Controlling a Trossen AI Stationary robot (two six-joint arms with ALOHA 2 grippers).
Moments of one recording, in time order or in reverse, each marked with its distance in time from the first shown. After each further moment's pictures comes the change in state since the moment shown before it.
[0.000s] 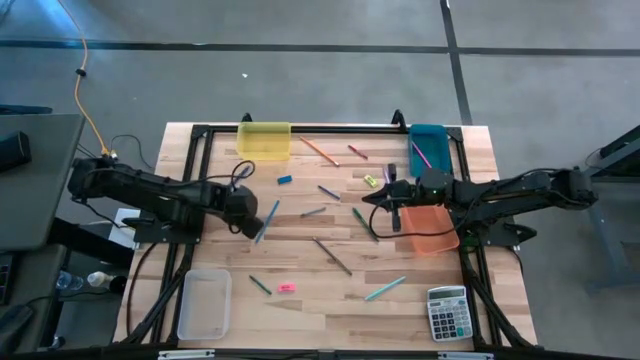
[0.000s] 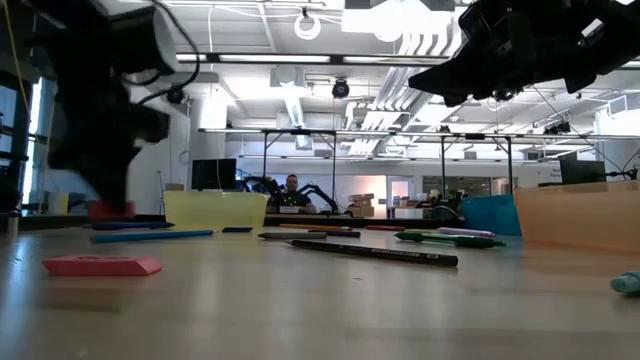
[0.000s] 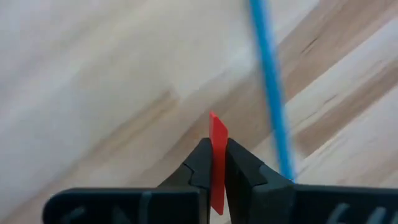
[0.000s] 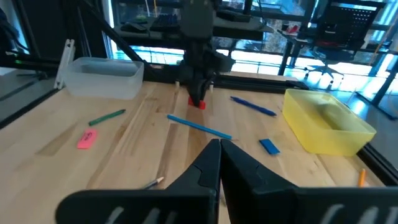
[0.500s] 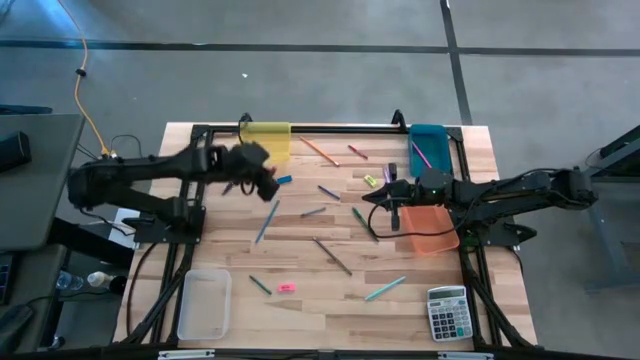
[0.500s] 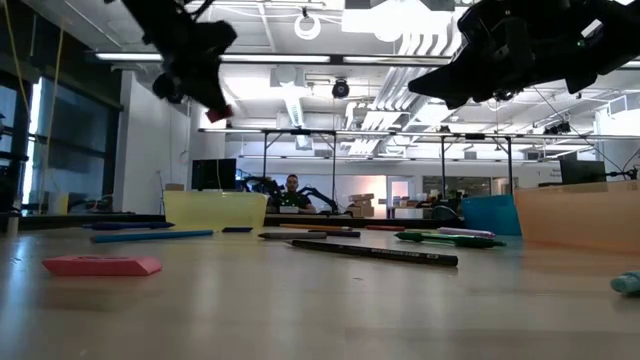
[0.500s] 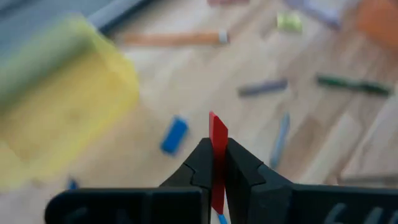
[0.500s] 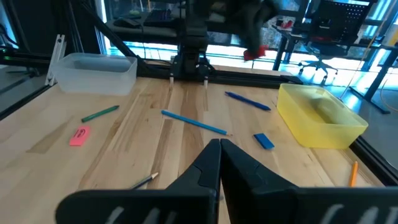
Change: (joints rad) left arm 0.263 0.000 0.410 -0.005 -0.132 0.484; right arm 0.000 0.000 0.000 -0.014 0.022 0.003
